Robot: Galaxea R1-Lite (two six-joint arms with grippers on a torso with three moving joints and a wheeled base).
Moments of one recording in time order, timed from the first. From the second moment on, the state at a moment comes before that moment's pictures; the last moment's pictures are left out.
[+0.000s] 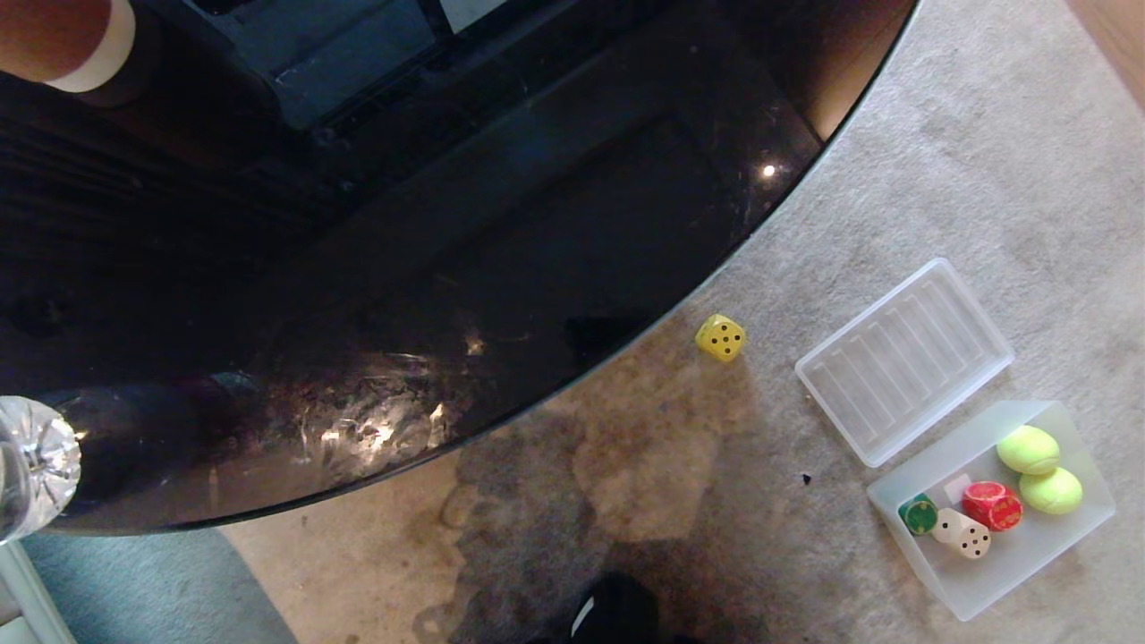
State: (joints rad) left arm 0.00 0.00 0.00 0.01 0.01 -0.01; right arm 0.00 0.00 -0.08 0.23 0.01 -0.05
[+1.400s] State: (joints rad) left arm 0.00 0.00 0.00 0.01 0.01 -0.01; right arm 0.00 0.00 -0.08 0.23 0.01 -0.05
